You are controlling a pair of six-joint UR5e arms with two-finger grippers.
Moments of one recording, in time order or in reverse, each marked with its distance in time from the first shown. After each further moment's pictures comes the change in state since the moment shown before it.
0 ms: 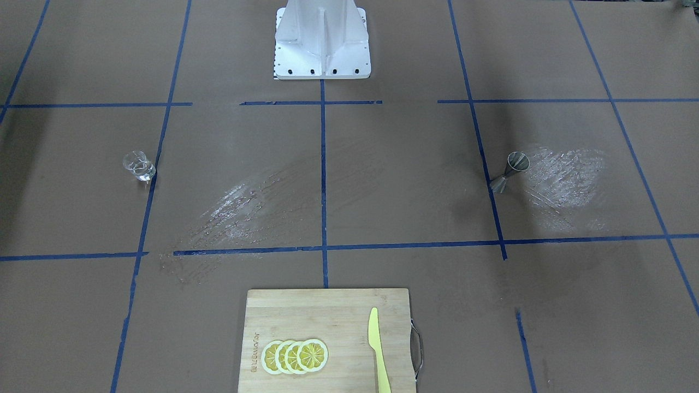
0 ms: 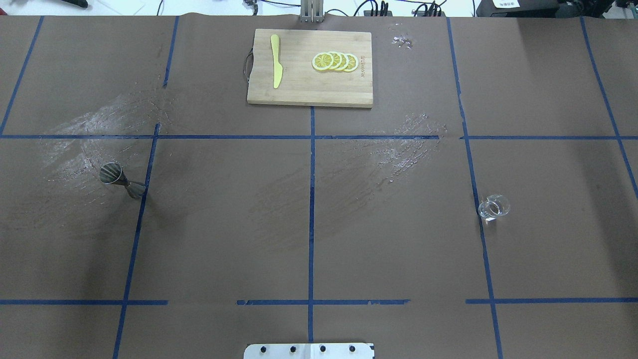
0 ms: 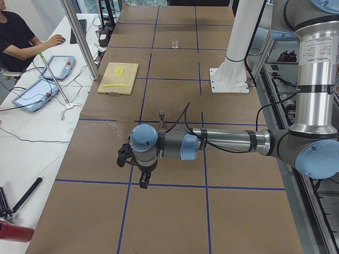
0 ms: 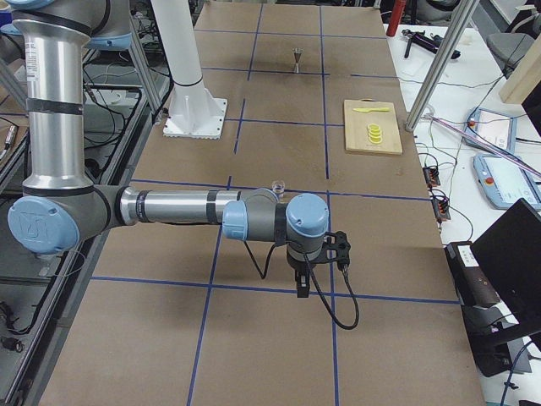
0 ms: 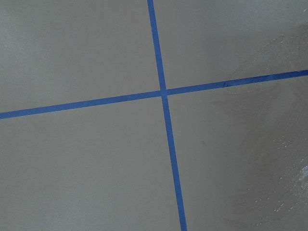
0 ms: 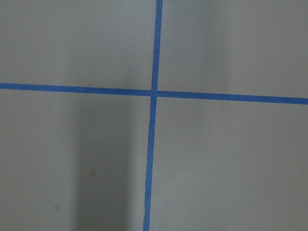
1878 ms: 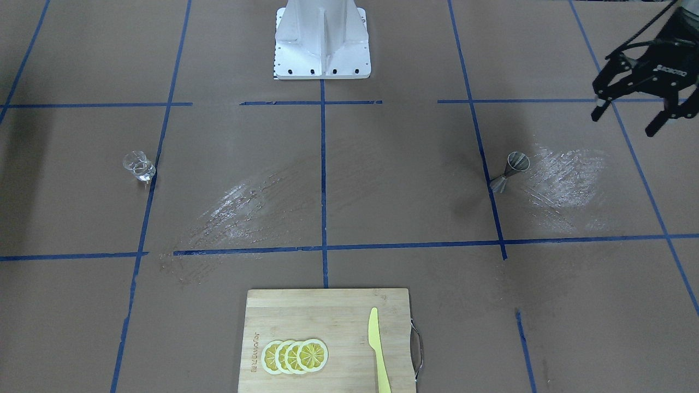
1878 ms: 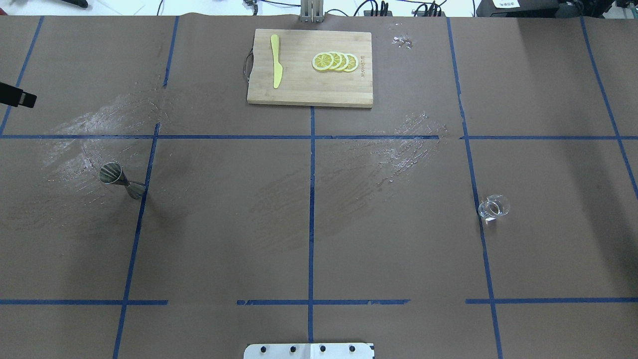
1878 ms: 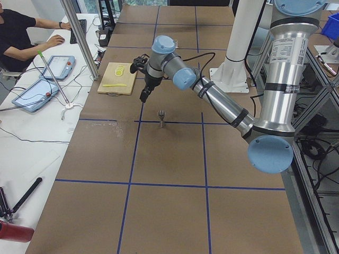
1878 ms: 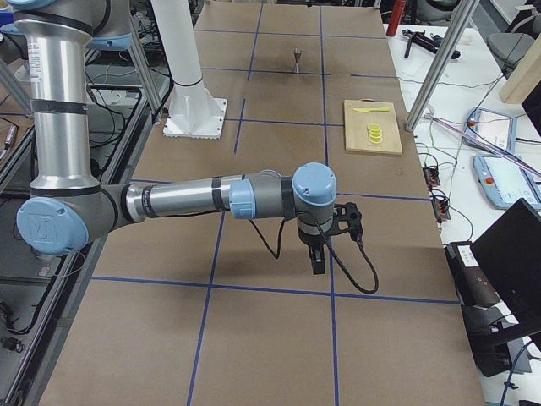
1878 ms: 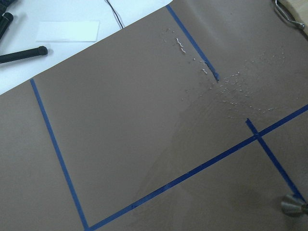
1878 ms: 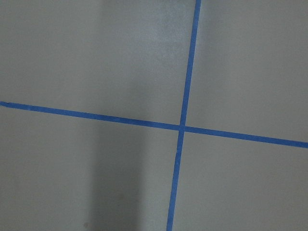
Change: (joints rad) left arm 0.452 -0.126 -0.529 -0.090 0.236 -0.604; right arm -0.003 0.041 0.080 0.000 0.018 0.004
